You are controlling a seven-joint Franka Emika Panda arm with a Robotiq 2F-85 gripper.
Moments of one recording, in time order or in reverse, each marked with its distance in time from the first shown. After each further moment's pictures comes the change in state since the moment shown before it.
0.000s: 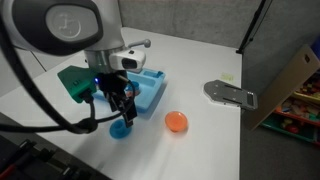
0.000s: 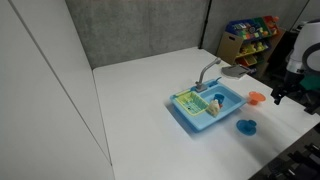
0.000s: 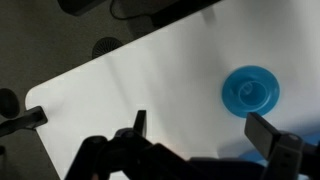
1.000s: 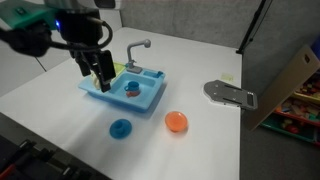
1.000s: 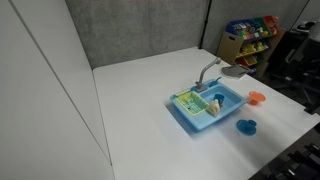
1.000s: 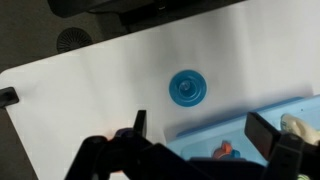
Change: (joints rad) arm -0.216 -0.335 0.273 0.011 0.163 -0.296 -0.215
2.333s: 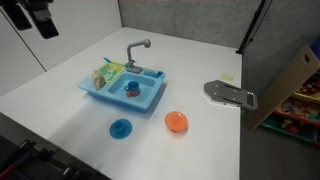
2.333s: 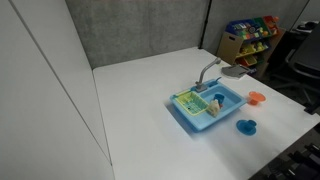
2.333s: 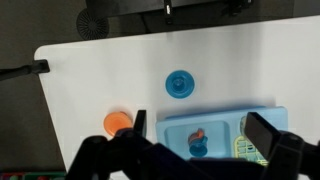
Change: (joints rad) arm -0.022 -0.383 0.130 0.015 -0.047 -0.314 -0.057
